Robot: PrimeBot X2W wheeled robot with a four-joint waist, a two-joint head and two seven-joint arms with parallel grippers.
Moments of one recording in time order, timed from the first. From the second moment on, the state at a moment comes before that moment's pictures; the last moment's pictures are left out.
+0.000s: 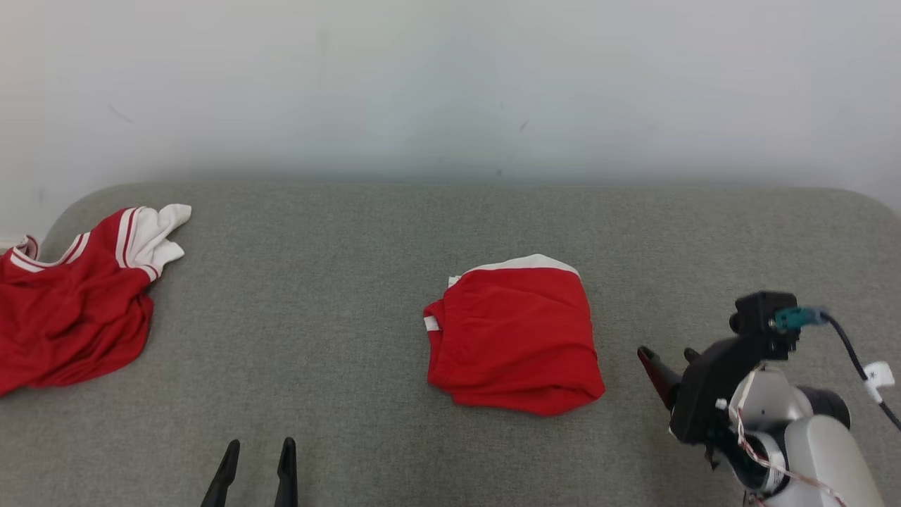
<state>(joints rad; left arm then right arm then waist) 0.12 0.08 -0.08 0.10 -0.28 -0.13 -0.26 -0.27 -0.05 -0.08 0.19 0.27 0.13 0.69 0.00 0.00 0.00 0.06</state>
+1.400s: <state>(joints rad) 0.00 0.06 -0.15 0.11 -0.29 -0.13 -0.26 -0.70 -0.05 -0.16 0.76 0.09 0.13 0.66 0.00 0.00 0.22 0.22</state>
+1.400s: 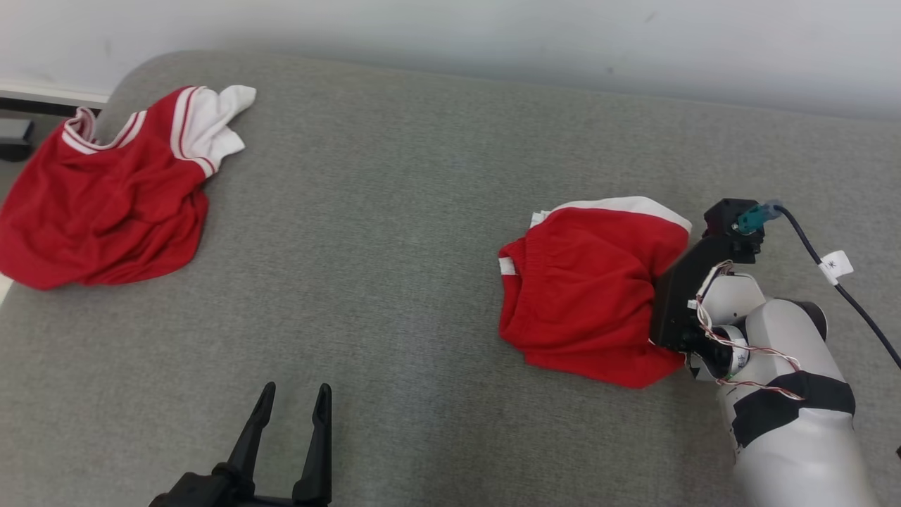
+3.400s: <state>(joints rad) -0.08 0.12 -0.12 -0.05 -0.28 -0.13 -0.26 -0.57 -0.73 -0.23 0.63 -0.23 0.13 0.28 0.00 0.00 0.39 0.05</state>
